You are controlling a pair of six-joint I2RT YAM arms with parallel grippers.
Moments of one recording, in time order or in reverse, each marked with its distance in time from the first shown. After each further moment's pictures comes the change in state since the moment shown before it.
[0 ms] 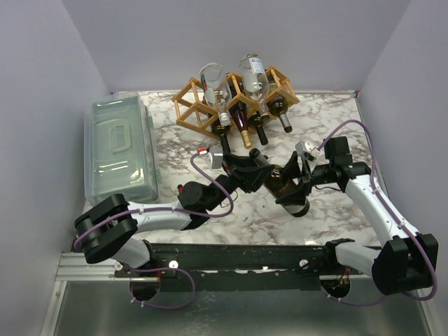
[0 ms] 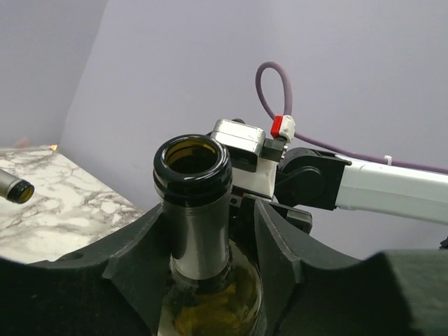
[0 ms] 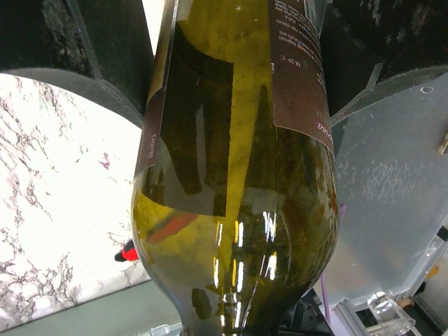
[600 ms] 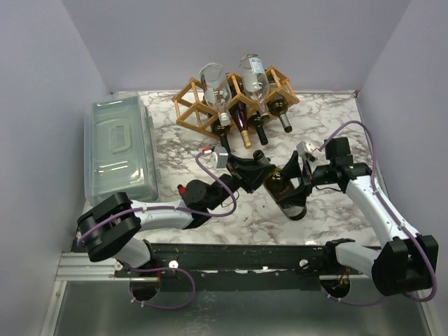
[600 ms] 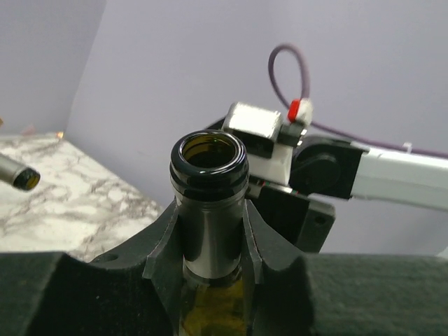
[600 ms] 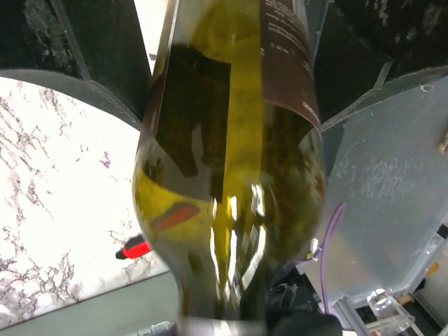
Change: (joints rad) left arm 0.005 0.034 0.011 0.008 0.002 0.008; right arm -0.002 -0.003 -0.009 -0.002 -0.011 -0.010
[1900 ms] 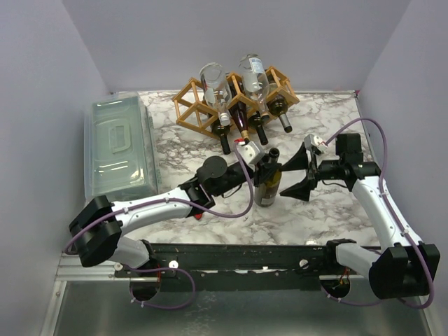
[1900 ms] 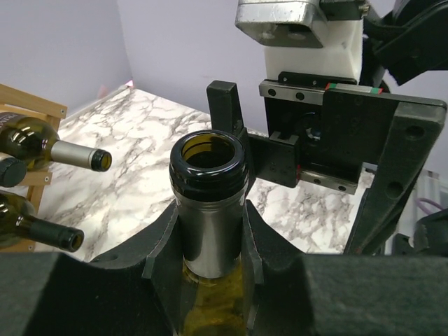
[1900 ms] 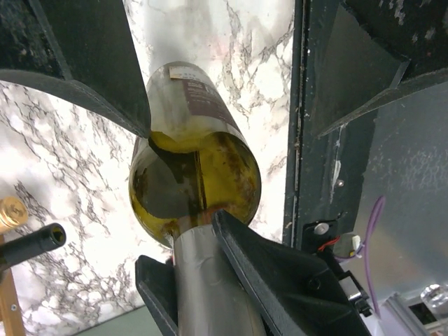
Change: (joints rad) left arm 0.024 -0.090 0.252 -0.726 0.126 0.442; right arm -0.077 -0.037 0.051 -0.001 0.067 0.042
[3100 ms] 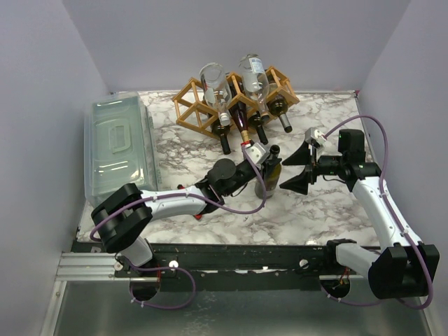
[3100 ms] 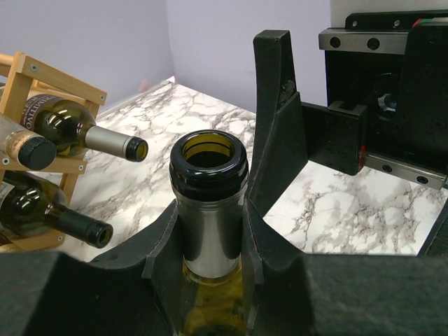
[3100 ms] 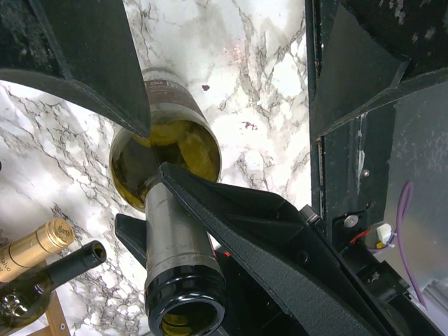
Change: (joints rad) left arm 0.016 0.208 -0.002 0.213 -0.107 0.056; right arm -0.023 -0.002 -0.010 0.161 0.099 0.185
